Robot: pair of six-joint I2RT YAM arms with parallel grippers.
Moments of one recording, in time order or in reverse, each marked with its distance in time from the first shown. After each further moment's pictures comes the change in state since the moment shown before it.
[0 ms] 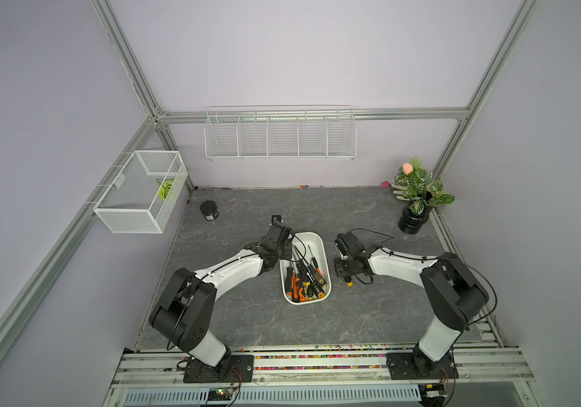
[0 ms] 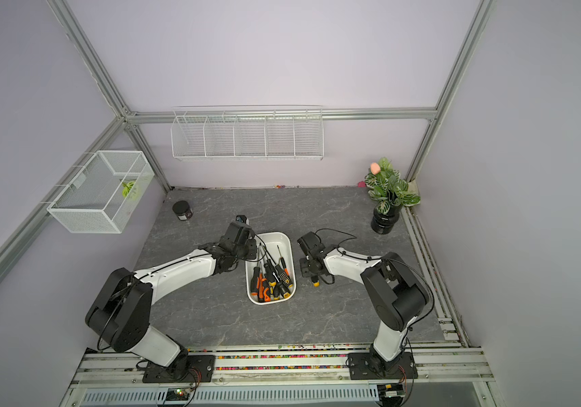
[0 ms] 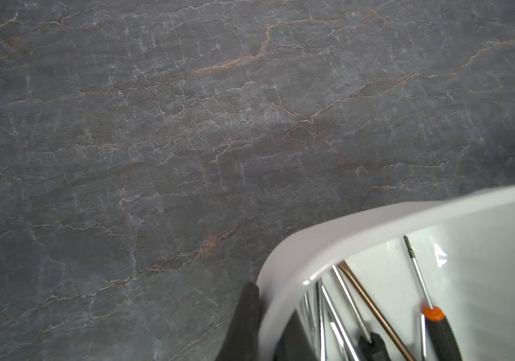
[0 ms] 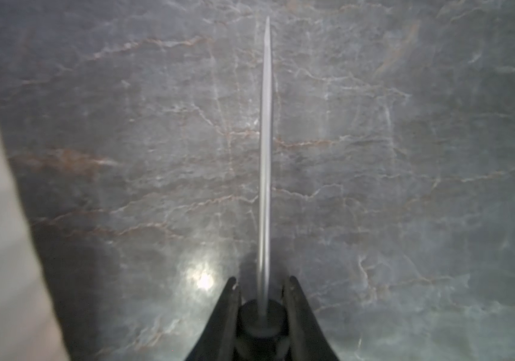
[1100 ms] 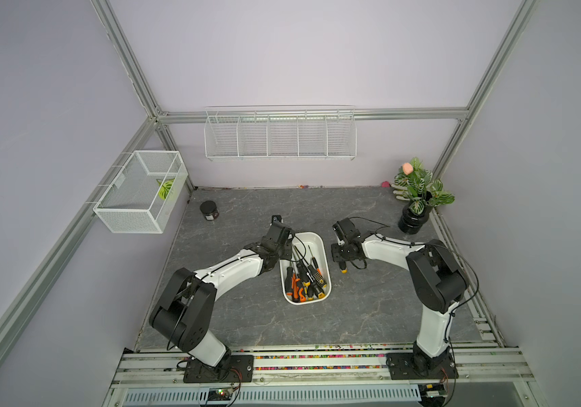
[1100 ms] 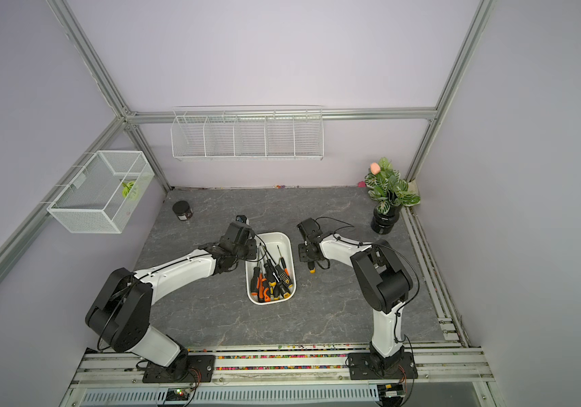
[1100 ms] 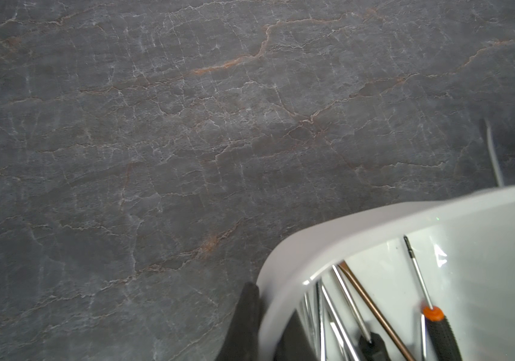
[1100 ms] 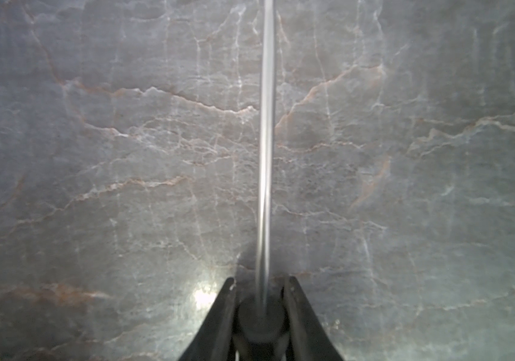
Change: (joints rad) left arm 0.000 0.000 0.000 0.000 0.000 0.000; right arm -0.071 0.144 0.174 0.001 -0.021 -0.011
